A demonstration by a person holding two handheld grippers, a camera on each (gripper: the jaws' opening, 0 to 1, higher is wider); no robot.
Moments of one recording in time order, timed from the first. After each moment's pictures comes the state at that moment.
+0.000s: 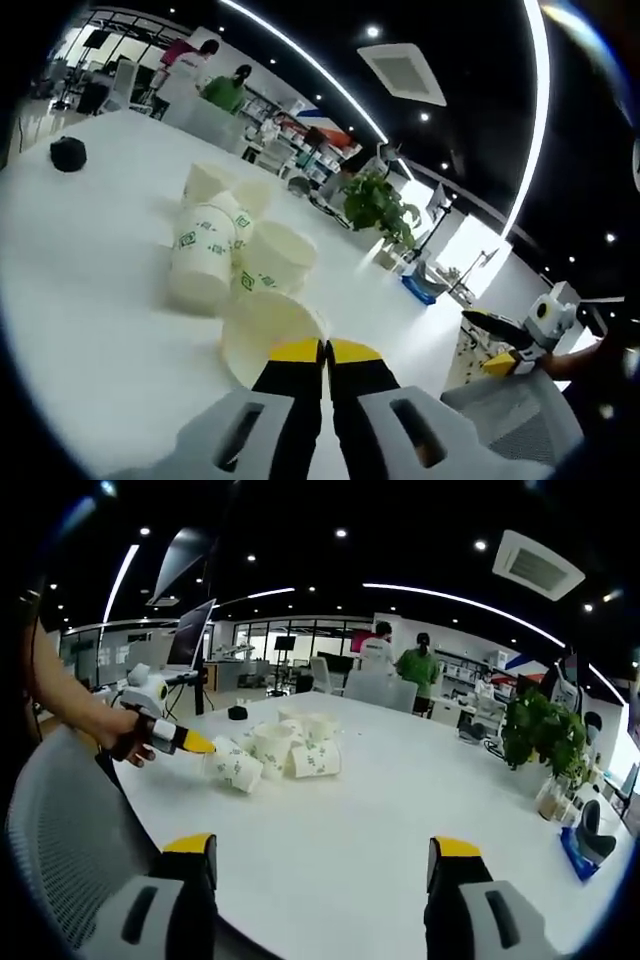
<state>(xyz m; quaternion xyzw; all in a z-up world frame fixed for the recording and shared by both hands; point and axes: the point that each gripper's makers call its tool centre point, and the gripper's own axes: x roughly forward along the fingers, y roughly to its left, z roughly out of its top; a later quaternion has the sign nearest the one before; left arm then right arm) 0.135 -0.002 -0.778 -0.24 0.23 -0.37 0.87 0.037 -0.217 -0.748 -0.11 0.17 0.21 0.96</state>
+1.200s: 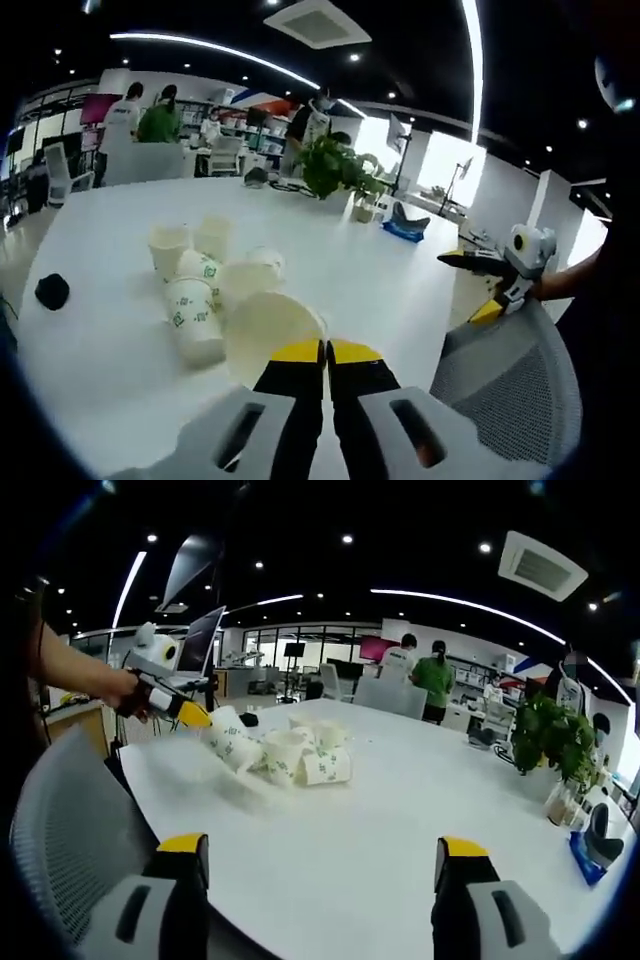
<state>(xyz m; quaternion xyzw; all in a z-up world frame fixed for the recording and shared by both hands) 0.108 -0.009 -0.719 -0.02 0.23 -0.46 0.86 0.036 -0.208 -0.745 -0.10 0.16 0.24 0.95</state>
